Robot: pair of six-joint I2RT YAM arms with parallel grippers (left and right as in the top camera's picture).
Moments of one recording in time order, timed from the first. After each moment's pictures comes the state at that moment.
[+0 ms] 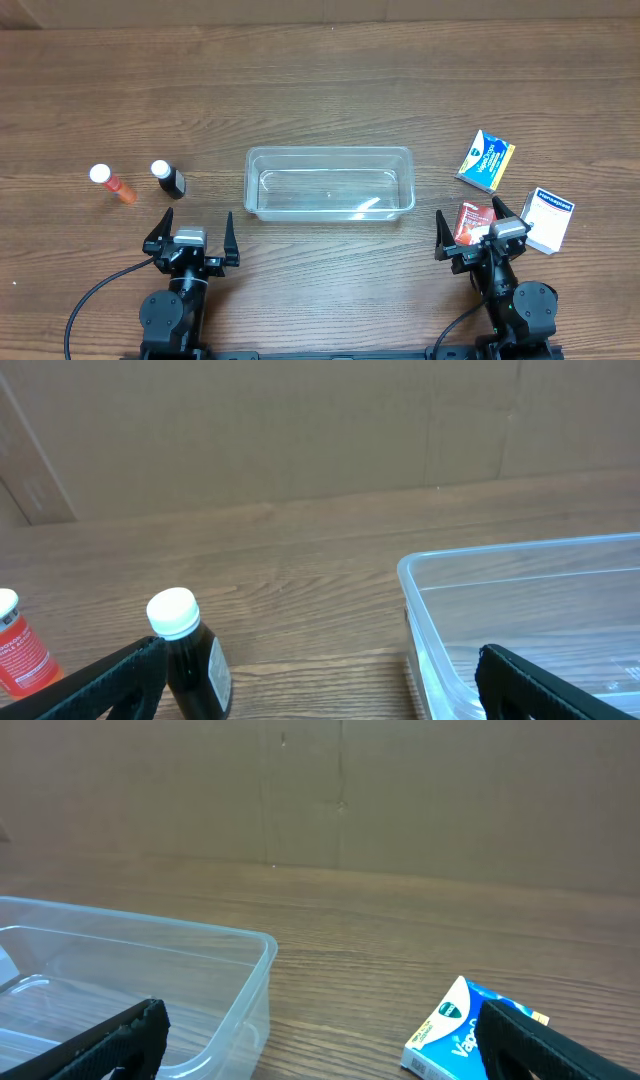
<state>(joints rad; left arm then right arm) -0.07 0.02 0.01 -0.08 -0.02 0.06 0.11 0.01 0.04 -0.10 -0.11 -0.01</state>
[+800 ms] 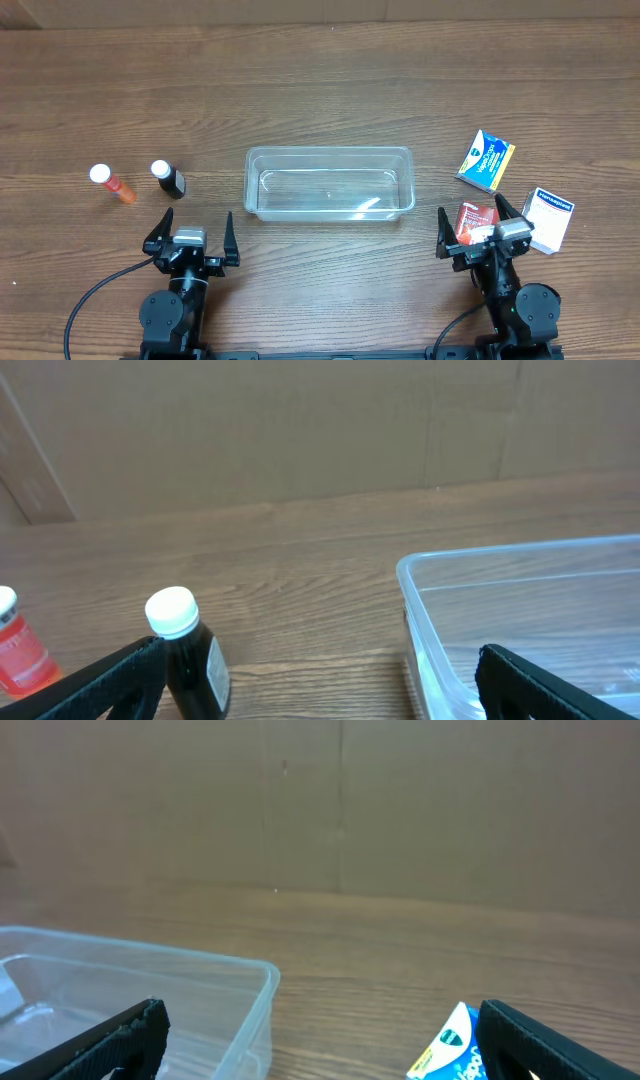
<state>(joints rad) -0.07 0.02 0.01 -0.08 -0.02 0.05 0.11 0.01 0.04 -0.04 -0.11 0.02</state>
